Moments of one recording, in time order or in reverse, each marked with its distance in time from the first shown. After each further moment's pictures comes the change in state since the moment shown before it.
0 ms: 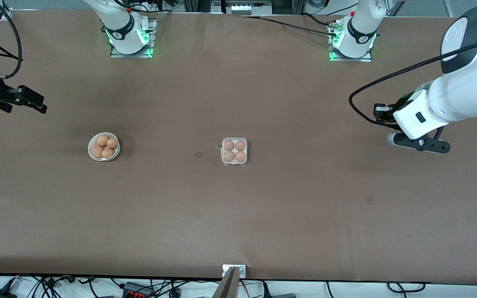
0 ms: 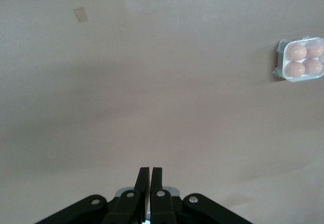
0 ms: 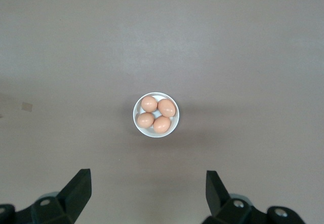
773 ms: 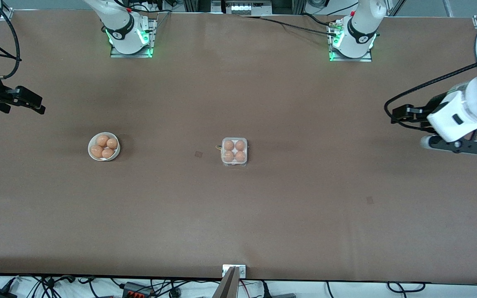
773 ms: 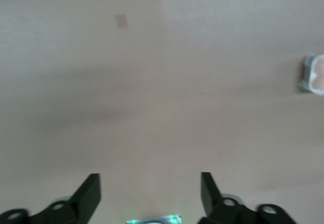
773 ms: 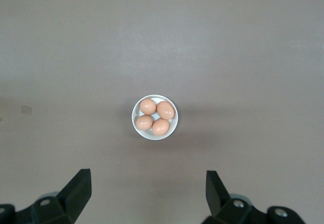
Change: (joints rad) left arm 0.087 -0.033 0.006 -0.005 0.067 0.032 0.033; right arm -0.003 0.000 -0.002 0.002 0.000 0.011 0.000
